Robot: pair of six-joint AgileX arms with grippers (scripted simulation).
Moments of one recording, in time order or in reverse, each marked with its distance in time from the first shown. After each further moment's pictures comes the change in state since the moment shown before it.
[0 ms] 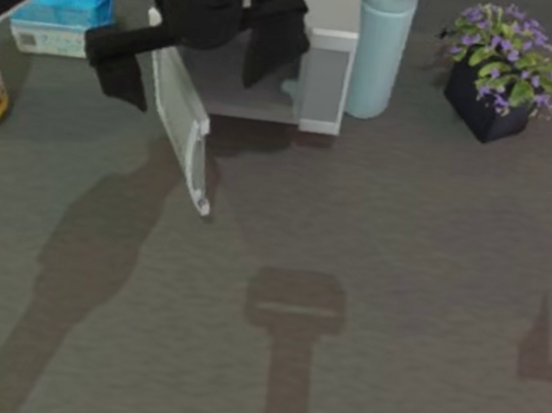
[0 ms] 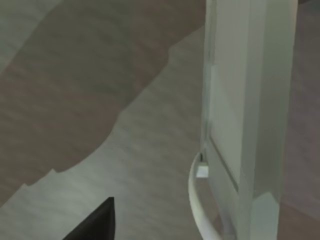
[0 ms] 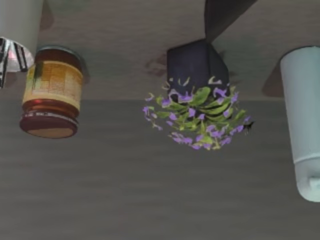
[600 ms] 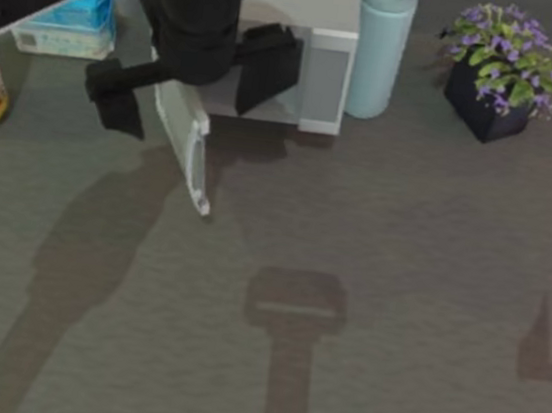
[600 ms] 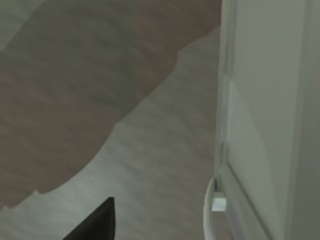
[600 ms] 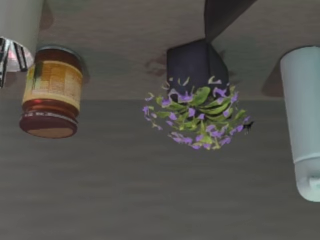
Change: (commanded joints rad) left arm 0.013 -0.039 -0.207 0.173 0.001 0.013; right arm 0.000 0.000 0.000 0.000 0.000 0.000
